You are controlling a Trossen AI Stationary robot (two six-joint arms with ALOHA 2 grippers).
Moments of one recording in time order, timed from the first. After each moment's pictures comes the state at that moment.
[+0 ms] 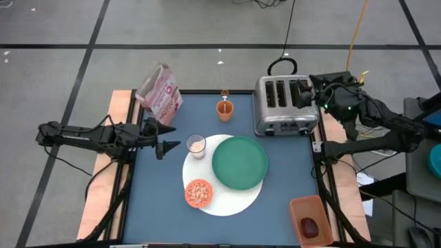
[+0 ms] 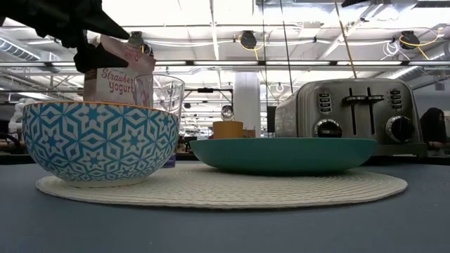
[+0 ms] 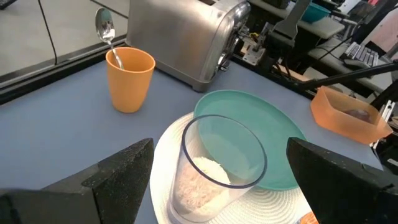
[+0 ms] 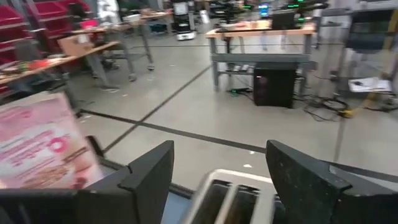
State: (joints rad) left arm -0.07 0.55 0.45 -0.22 -0.29 -0.45; right arm -0.12 0.80 1.20 -0.72 0.92 0.41
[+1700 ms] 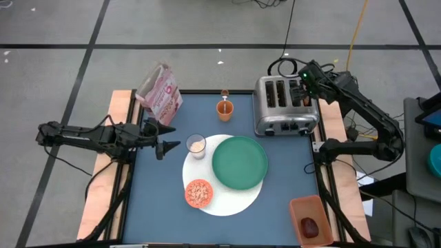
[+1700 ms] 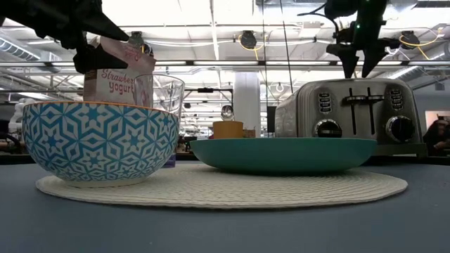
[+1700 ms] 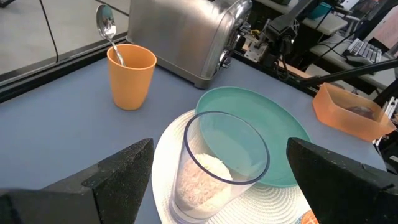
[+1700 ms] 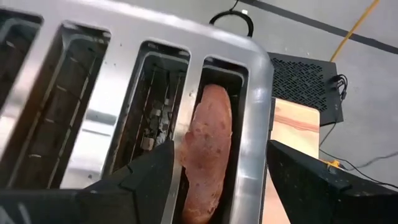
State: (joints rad) left arm -0.07 0.55 0.45 -0.24 -0.29 -0.45; right arm -0.84 1.13 1.19 -1.17 0.44 0.38
